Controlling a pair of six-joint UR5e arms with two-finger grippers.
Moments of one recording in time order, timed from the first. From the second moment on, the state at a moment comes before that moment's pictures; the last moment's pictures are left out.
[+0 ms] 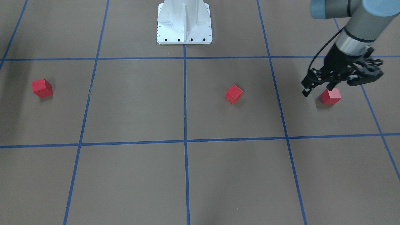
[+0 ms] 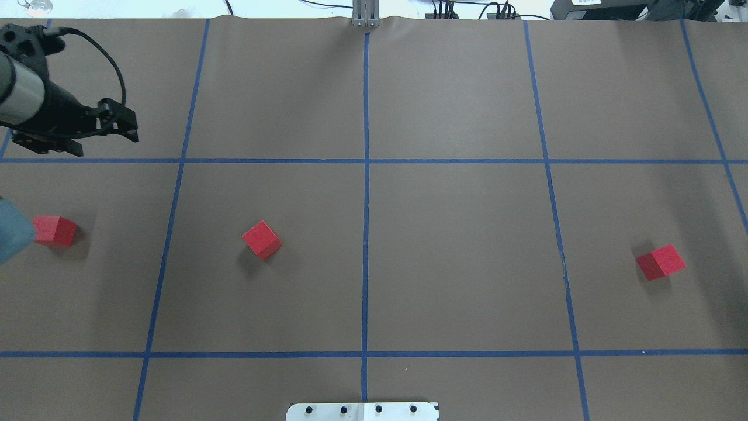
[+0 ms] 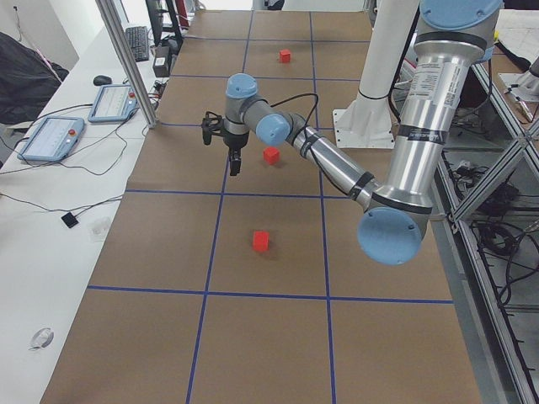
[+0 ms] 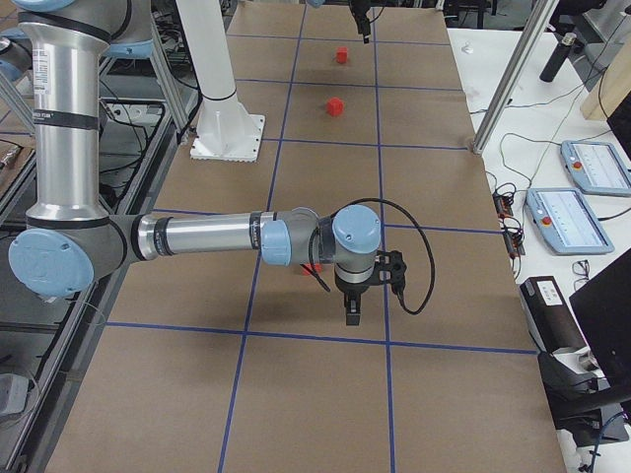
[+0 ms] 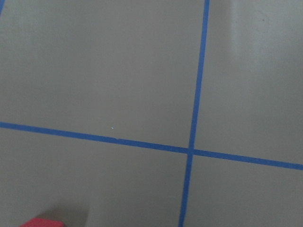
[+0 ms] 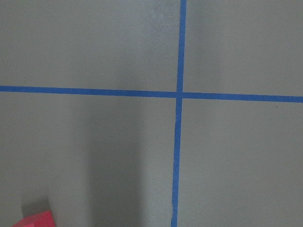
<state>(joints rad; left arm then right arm) -0.90 -1.82 -2.00 -1.62 -2.00 -1.24 1.56 -1.64 1.75 -1.59 2.38 0.03</state>
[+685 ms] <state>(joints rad) -0.57 -2.02 -1.88 -1.57 -1.73 -1.68 1.56 -1.64 1.74 -1.59 2.37 0.04</state>
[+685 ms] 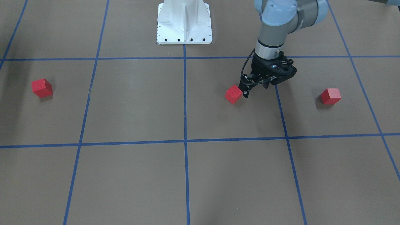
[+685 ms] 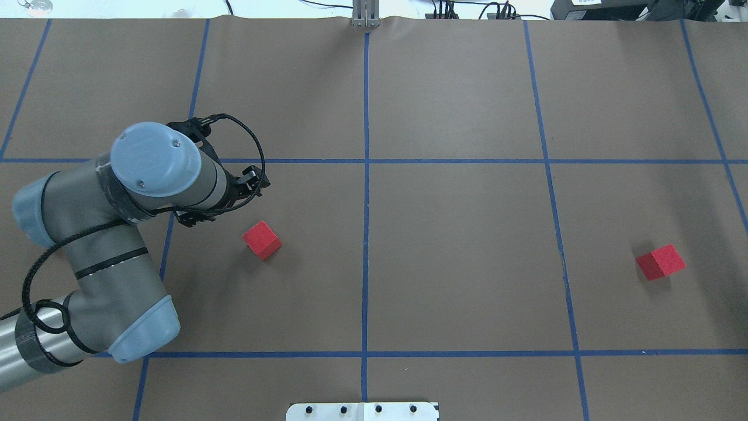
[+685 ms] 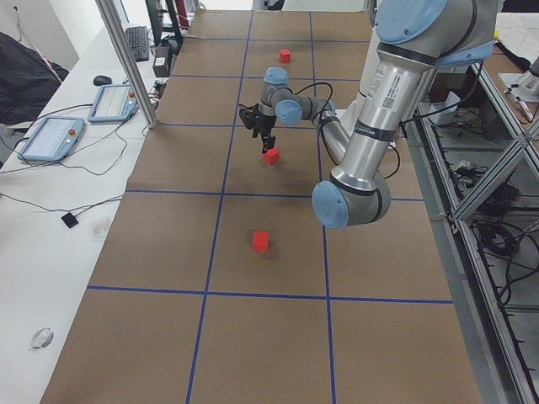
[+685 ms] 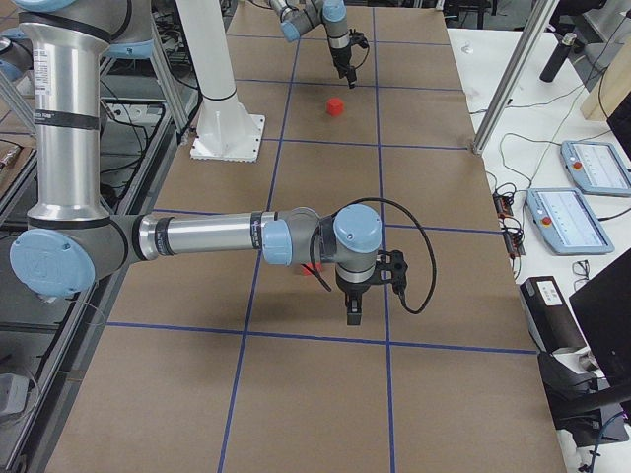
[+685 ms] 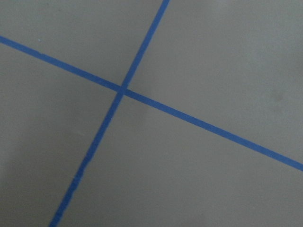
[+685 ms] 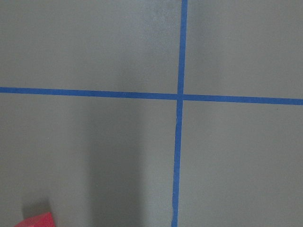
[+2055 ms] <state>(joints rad) -0.48 -2.09 -1.73 -1.56 -1.68 -1.77 1.56 -1.64 1.74 -1.59 2.37 0.03</state>
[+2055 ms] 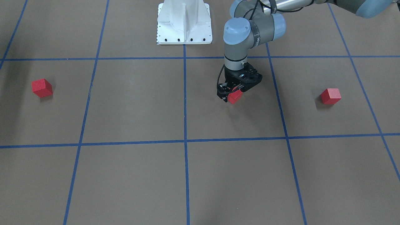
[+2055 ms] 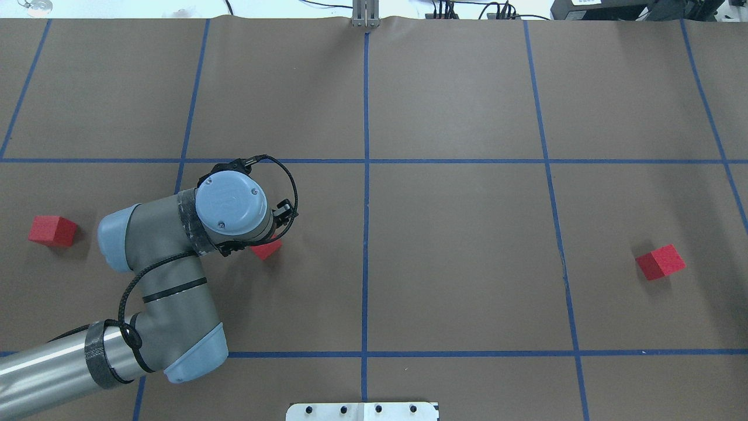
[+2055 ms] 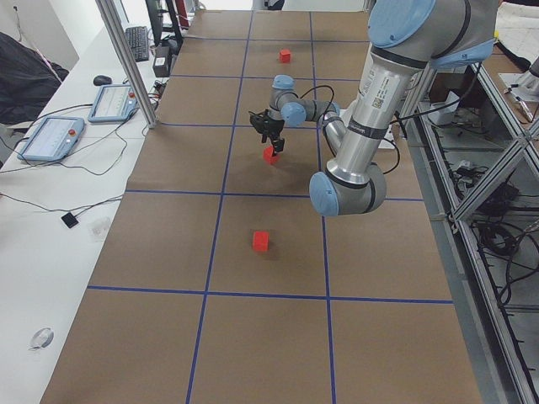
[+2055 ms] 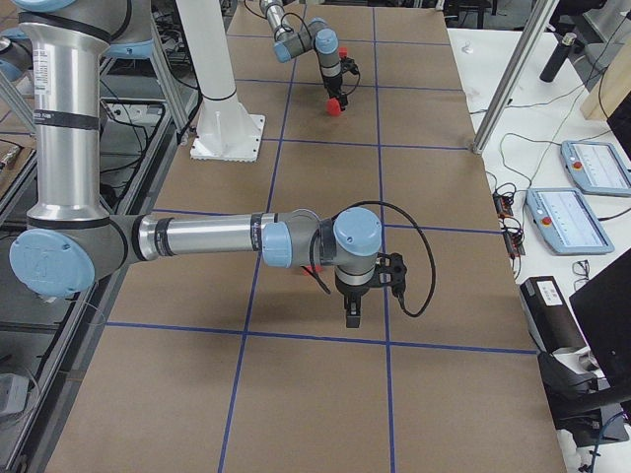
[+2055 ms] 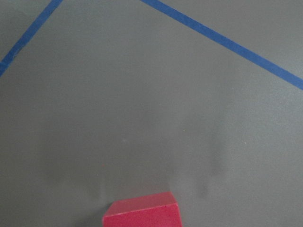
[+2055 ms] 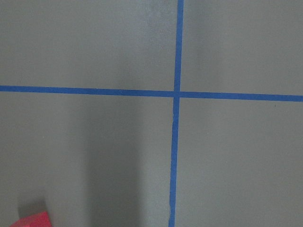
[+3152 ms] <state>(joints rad) -0.51 -2.23 -1.75 -1.46 -1.67 -1.53 1.56 -1.63 1.74 -1.59 2.37 0.03</state>
